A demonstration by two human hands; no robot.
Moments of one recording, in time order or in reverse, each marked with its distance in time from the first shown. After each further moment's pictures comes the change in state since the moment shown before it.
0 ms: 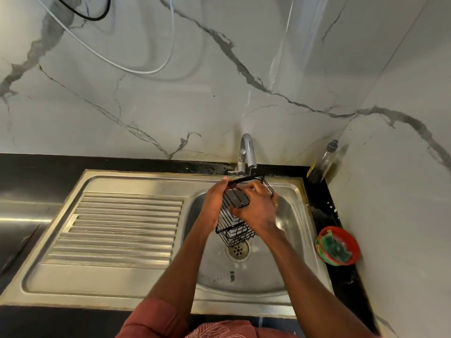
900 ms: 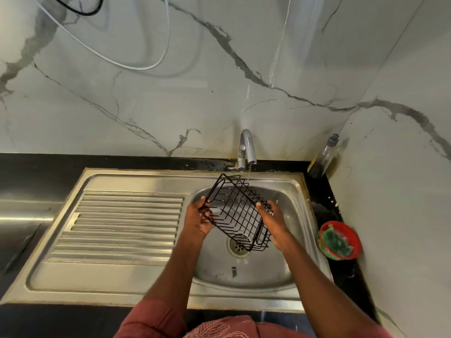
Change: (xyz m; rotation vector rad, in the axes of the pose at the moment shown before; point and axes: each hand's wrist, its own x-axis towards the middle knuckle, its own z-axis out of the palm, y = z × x) left_hand -0.004 -0.042 -0.044 -0.656 0.309 -0.462; right_hand -0.027 0.065 0.036 0.904 -0.170 0.703
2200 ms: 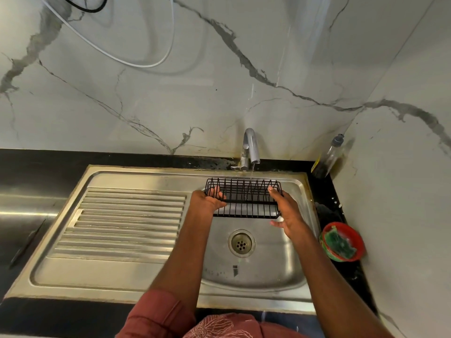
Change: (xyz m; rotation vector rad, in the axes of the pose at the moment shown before) left_hand -0.073 0.033 0.057 -0.192 0.044 -0.019; right_hand 0.000 -0.043 -0.024 0.169 0.006 0.062
